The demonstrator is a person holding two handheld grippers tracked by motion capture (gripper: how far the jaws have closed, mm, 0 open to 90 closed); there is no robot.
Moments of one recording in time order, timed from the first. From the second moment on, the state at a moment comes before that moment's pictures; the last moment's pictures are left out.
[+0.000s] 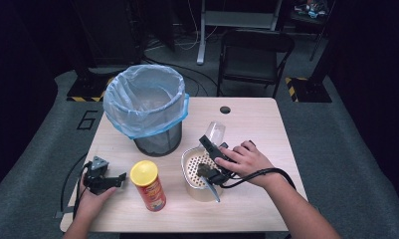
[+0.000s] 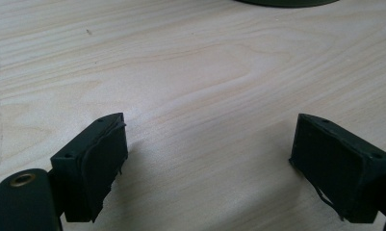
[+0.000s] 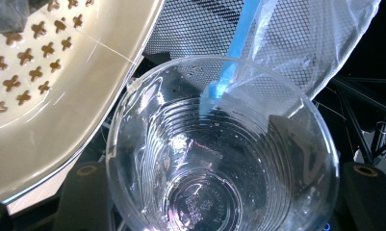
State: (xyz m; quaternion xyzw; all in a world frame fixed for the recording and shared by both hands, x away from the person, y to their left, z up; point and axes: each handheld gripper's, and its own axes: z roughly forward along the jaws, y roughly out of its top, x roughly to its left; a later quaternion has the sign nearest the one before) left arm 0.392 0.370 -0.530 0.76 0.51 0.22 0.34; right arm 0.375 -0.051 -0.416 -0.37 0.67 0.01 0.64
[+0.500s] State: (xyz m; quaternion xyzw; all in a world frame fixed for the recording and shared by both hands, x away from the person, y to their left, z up) left arm 0.392 0.370 -0.530 0.76 0.51 0.22 0.34; right arm 0.373 -0.051 -0.411 -0.38 0.66 0.01 0.65
